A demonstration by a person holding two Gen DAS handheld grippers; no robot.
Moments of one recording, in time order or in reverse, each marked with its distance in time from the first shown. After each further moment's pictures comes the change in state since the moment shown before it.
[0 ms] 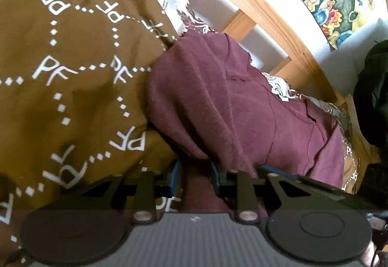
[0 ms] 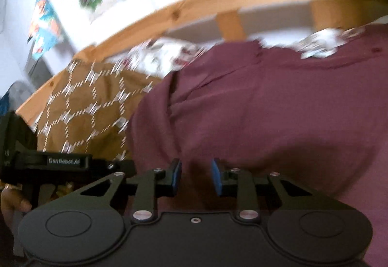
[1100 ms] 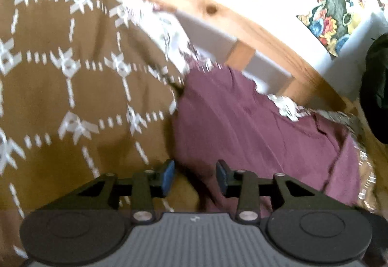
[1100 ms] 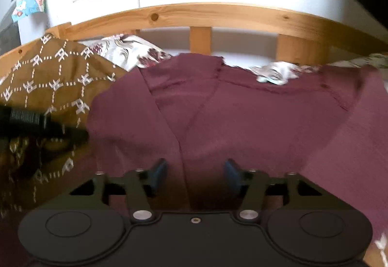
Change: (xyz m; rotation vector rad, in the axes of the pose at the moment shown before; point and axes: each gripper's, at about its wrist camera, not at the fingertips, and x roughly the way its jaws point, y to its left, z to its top) left arm -0.023 -0.008 0.015 0.131 -0.167 0.119; right arm -0.057 0.002 -0.038 -0.176 -0.098 -0.356
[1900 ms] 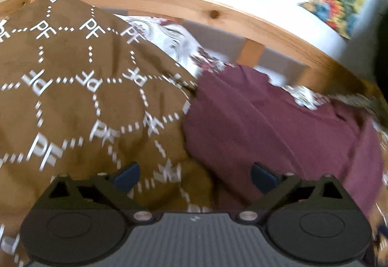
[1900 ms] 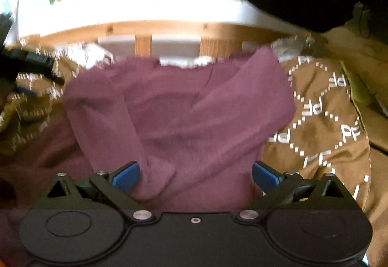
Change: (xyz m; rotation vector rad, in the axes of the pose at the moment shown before) left arm -0.033 -0.038 -0.021 0.099 0.016 0.163; right arm -0.087 0.009 -0.097 0.080 -0.180 -0.235
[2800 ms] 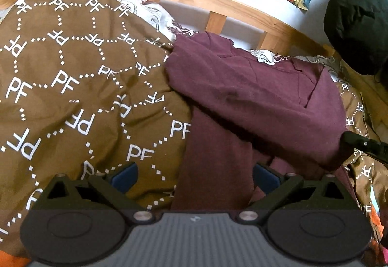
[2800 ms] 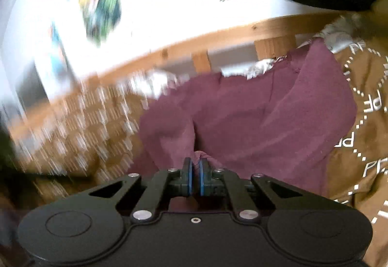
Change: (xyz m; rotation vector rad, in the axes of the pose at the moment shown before) left arm -0.069 0.000 -0.070 0.058 0.071 -0.099; right arm -0.020 -0.028 0.051 0.269 0.059 0.408
